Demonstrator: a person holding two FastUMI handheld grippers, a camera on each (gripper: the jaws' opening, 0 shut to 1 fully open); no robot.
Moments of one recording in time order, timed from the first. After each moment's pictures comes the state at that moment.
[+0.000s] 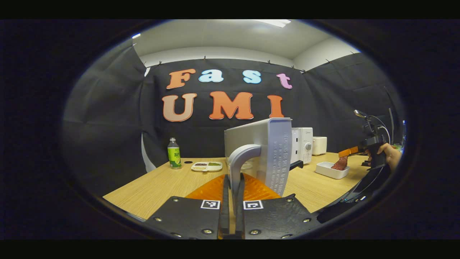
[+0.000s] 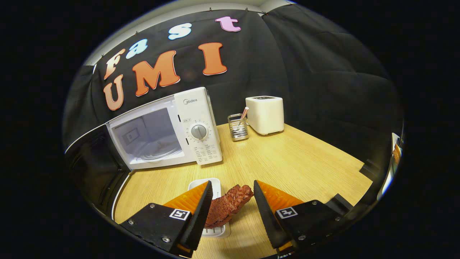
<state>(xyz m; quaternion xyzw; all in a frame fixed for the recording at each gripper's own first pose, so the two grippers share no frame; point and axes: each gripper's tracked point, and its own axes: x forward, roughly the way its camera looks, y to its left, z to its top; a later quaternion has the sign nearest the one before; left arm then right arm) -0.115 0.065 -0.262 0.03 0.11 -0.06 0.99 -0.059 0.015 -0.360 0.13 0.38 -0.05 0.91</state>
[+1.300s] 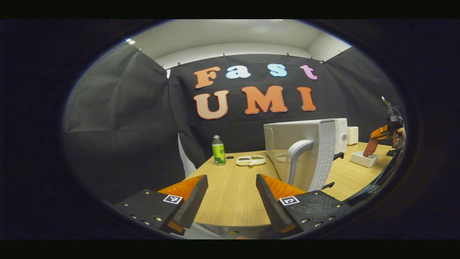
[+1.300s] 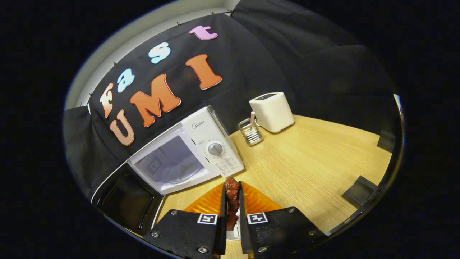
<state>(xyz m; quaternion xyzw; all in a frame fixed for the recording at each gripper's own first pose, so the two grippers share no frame) -0.141 0.179 -0.235 0.09 0.14 0.08 0.98 -0.036 0.044 -0.293 0.28 0.33 -0.02 0.90</state>
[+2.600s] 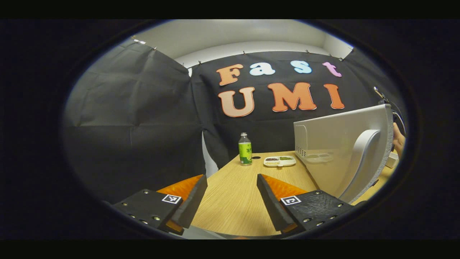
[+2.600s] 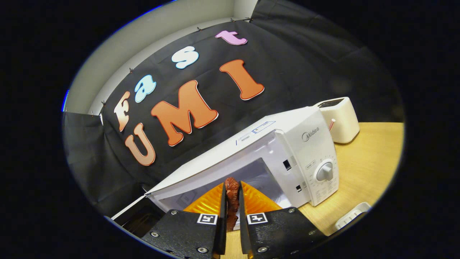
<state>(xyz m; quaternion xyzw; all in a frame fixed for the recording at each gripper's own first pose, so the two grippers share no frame) -0.122 0.241 -0.256 0.09 0.14 0.17 0.97 0.135 0.223 -0.306 0.34 0.23 0.00 0.91</state>
